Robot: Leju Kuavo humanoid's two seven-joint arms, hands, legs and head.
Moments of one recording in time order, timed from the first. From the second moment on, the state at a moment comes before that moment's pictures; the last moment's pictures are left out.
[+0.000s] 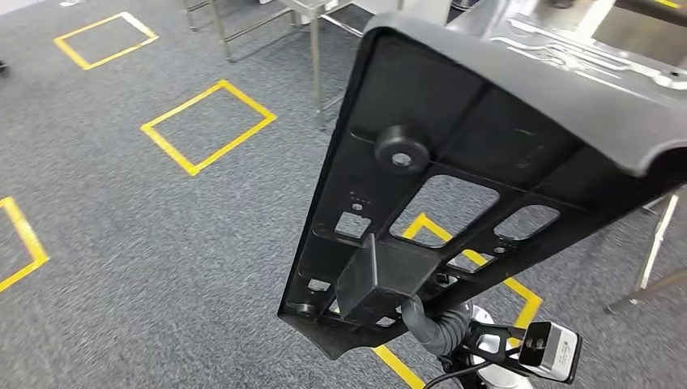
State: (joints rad) left arm -0.07 -0.07 1.18 -0.22 -0.93 0.12 -0.11; right arm -0.12 -0.08 0.42 -1.84 -0.07 0.43 -0.68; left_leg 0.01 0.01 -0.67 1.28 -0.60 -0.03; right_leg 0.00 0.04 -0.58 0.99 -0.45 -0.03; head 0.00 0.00
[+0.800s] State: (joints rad) left arm -0.08 -0.07 1.18 -0.22 -0.92 0.05 -0.16; right arm -0.13 -0.09 0.41 -1.81 -0.11 0.45 -0.70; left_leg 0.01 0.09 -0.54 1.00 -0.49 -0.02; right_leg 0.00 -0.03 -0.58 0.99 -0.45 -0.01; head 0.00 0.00
